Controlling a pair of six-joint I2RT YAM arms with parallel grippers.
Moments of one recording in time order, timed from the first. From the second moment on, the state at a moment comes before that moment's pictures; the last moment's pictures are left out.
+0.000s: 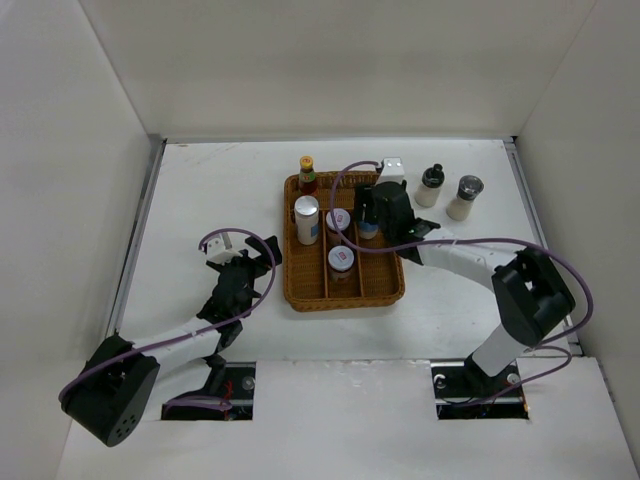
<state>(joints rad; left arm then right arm) -0.55 1.03 0.11 0.81 -0.55 -0.68 0.63 1.62 1.01 0.19 0.44 0.29</state>
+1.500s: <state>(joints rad) -0.55 1.08 0.12 0.82 -0.54 -0.68 0.22 1.90 1.25 0.15 0.53 0.35</state>
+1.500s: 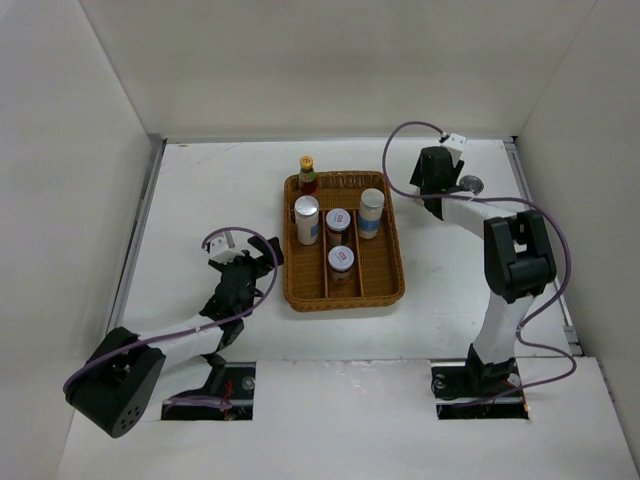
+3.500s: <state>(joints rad) -0.56 1.06 0.12 0.83 -0.52 -0.68 0.76 1.26 0.73 0.27 0.64 0.36</state>
